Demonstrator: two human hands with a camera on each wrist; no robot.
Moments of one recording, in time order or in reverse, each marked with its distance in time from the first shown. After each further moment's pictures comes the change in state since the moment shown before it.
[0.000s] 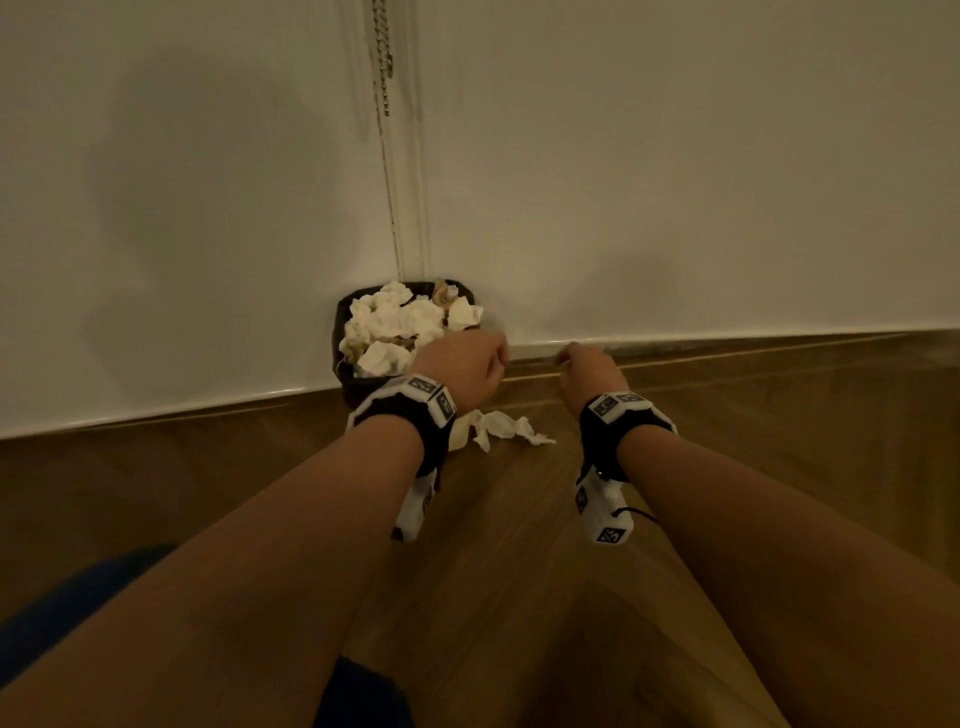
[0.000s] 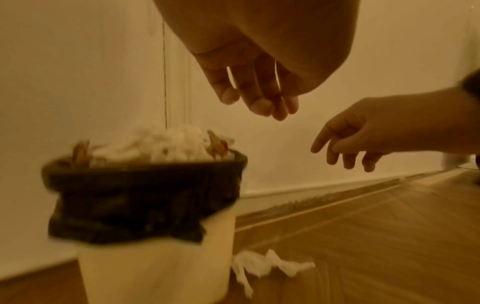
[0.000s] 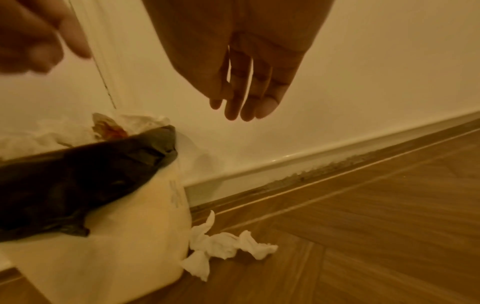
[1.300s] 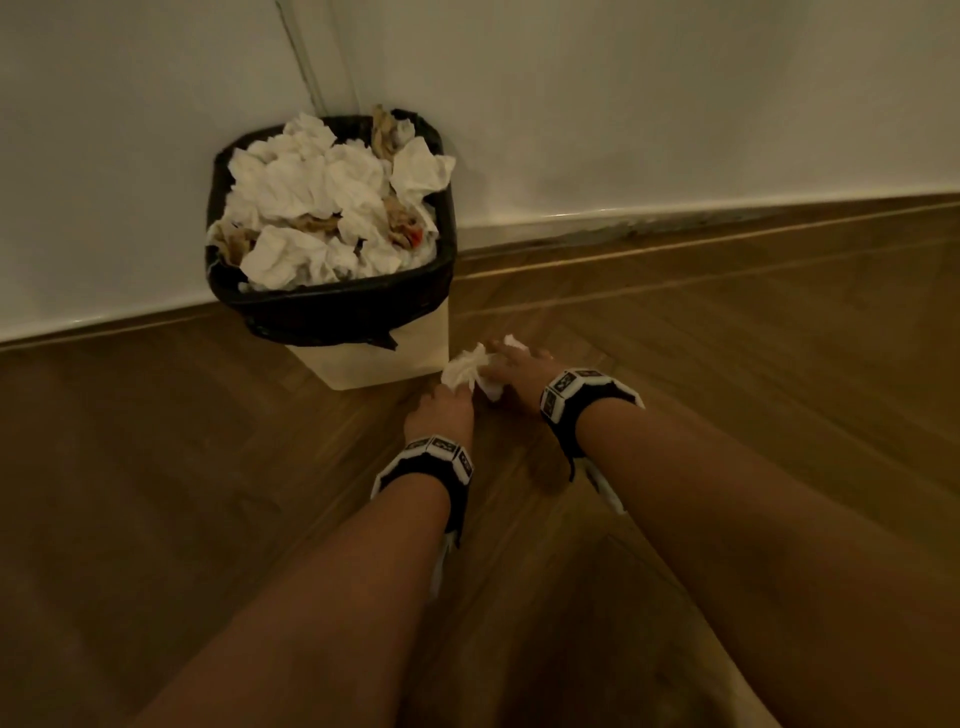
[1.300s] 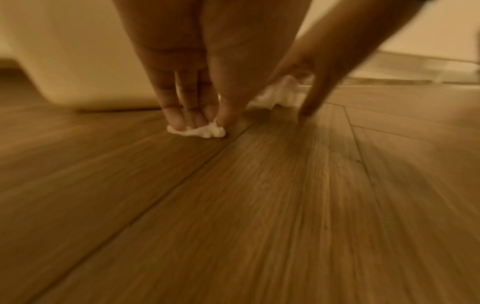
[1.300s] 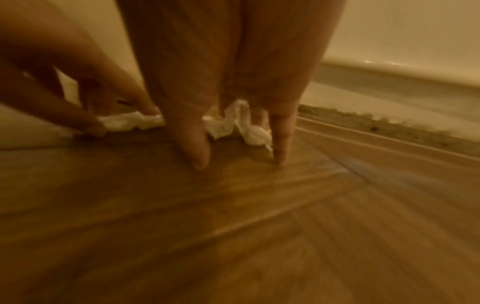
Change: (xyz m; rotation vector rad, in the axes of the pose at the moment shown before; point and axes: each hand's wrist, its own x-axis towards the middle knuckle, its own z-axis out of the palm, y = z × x) left_hand -0.022 -0.049 0.226 0.156 -0.556 -0.484; right_hand 0.062 0.063 0.180 -0.288 -0.716 -0.261
